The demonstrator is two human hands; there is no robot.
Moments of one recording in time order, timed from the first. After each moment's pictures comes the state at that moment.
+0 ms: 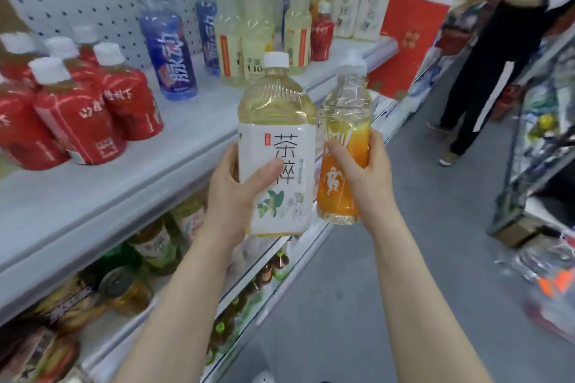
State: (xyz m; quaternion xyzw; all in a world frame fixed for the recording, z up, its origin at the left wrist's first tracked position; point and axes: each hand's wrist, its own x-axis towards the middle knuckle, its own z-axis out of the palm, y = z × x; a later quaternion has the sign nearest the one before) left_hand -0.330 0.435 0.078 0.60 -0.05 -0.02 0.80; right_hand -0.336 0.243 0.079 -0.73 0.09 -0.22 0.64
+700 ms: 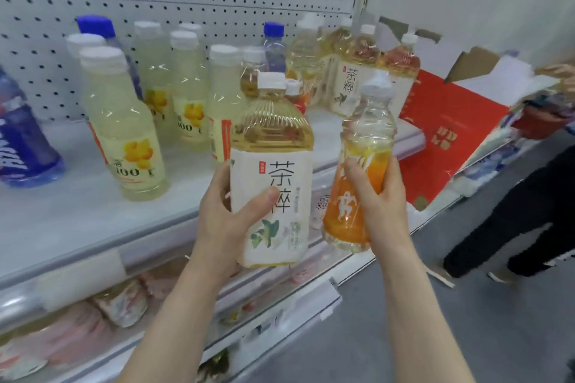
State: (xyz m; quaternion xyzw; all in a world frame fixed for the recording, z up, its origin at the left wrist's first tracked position) left_hand -0.086 0.194 0.101 0.59 0.01 0.16 0.79; right_hand -0.033 -0.002 0.114 -0.73 -0.04 -0.16 0.67
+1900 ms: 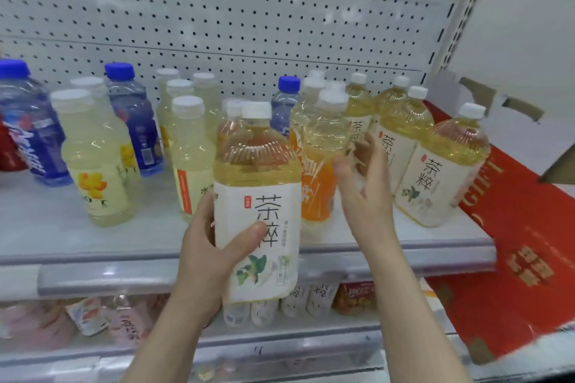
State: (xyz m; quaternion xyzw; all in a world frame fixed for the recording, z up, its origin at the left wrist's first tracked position) left_hand 0.002 0.091 0.123 0.59 0.14 0.36 0.71; right_hand 0.165 -0.035 0.156 -0.71 -0.31 -0.09 0.62
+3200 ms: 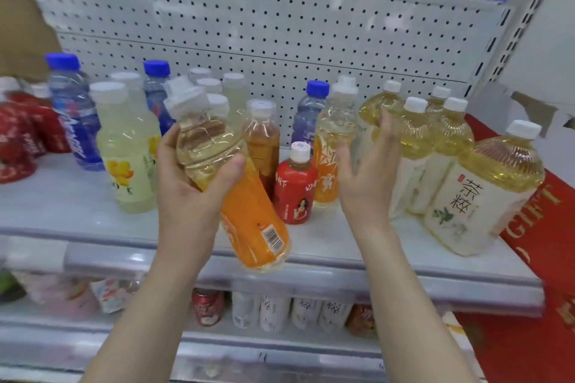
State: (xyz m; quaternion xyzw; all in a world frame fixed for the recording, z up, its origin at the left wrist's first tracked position) left_hand 0.019 0.124 0.160 0.58 0.14 0.57 0.57; right_hand 0.224 0.025 0.150 -0.74 -0.33 -0.29 0.51
